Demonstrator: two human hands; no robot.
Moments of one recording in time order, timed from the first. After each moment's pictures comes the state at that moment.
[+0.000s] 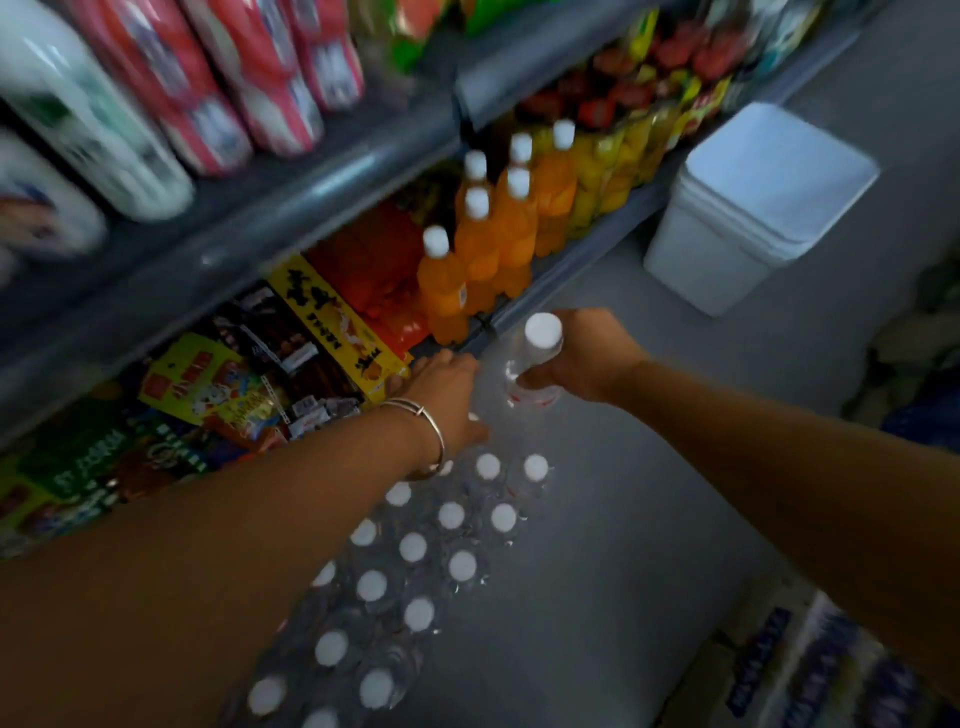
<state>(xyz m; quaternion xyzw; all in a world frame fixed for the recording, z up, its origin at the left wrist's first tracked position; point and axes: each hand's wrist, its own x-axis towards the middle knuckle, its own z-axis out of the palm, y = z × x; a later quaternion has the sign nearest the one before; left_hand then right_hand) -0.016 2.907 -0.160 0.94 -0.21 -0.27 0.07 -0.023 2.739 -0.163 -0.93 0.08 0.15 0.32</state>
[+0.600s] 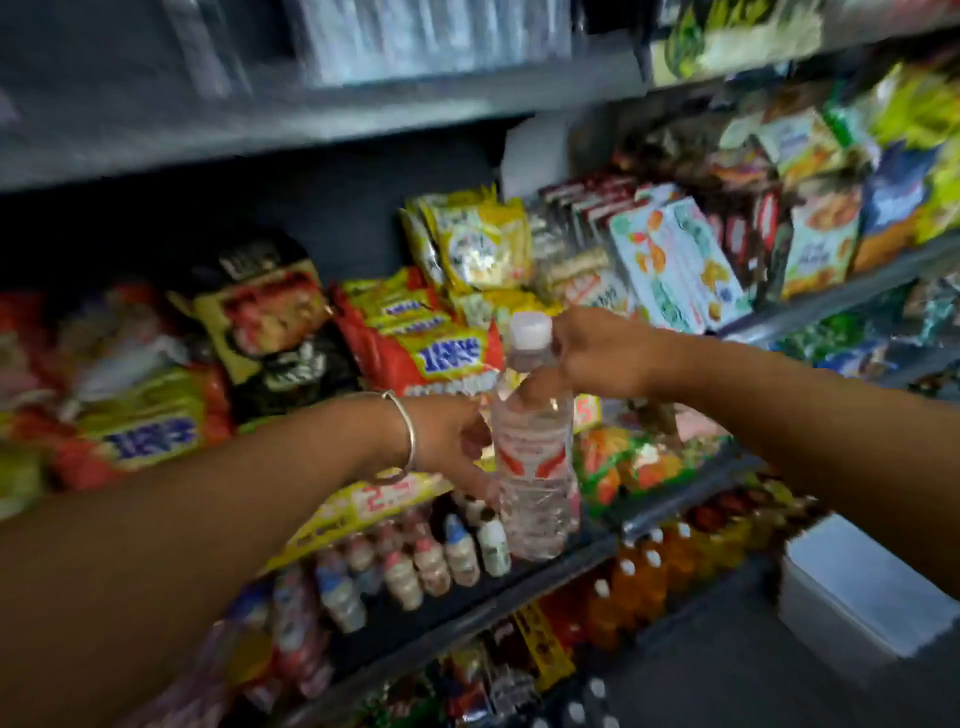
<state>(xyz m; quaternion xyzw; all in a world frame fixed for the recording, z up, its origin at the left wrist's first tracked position) -0.059 3.029 0.429 0.95 -0.15 -0.23 0.14 -0.044 2.851 0.453 -0.90 -0.25 0.04 0.36</state>
